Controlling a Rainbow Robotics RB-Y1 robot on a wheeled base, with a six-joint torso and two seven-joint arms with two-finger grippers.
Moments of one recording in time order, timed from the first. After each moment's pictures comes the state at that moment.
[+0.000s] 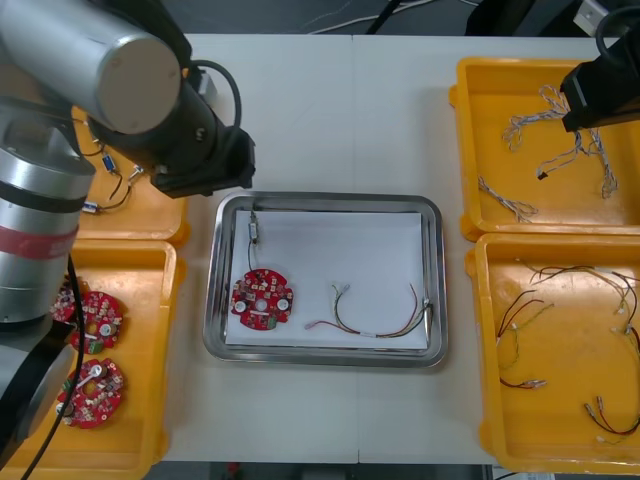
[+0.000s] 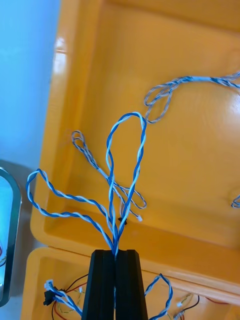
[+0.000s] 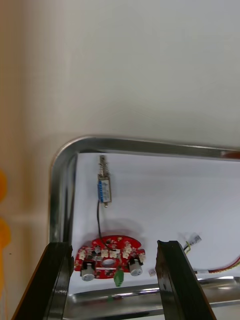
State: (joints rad) right arm -0.88 -0.71 -0.07 -1.56 -0.76 1.92 1.53; left arm -0.75 0.40 -0.15 -1.86 0.59 1.91 -0.84
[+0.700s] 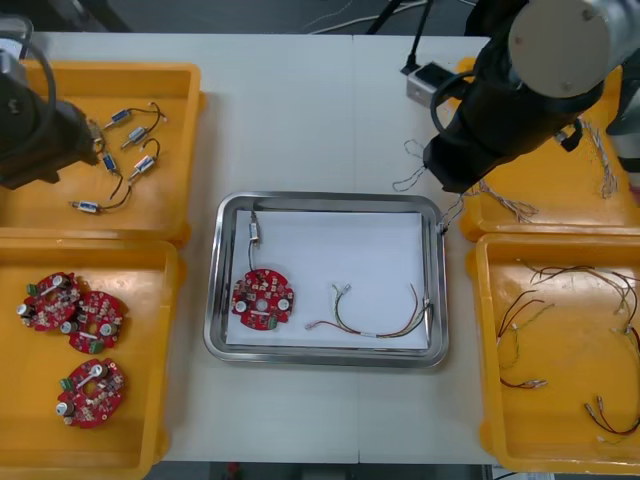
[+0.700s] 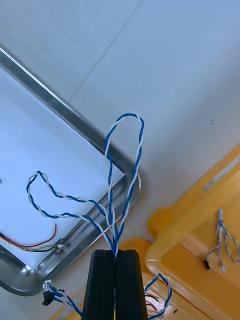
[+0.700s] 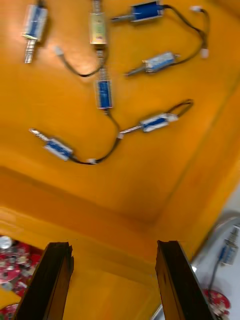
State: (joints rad) right arm -0.88 -0.56 0.28 -1.80 -0.77 1.92 1.54; left arm -0.60 0.67 0.15 -1.87 0.60 1.91 -0.84
